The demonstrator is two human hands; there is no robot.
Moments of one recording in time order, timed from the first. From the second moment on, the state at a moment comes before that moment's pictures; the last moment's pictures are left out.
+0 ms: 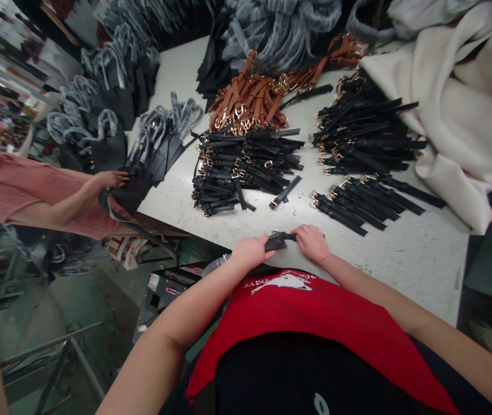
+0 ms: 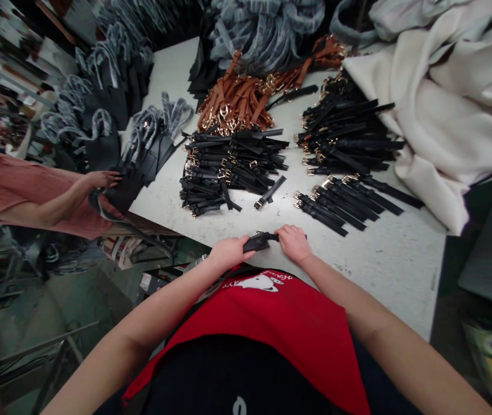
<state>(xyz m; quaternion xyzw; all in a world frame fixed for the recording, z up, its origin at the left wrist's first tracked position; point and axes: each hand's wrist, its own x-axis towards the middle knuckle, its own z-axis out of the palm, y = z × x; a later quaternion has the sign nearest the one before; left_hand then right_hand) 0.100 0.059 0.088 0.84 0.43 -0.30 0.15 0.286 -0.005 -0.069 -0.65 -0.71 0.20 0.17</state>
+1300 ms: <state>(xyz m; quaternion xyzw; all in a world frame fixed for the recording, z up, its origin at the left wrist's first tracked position) 0.092 0.061 0.086 0.83 0.44 -0.30 0.16 0.278 -0.004 -0.065 -0.63 -0.73 0.21 0.17</state>
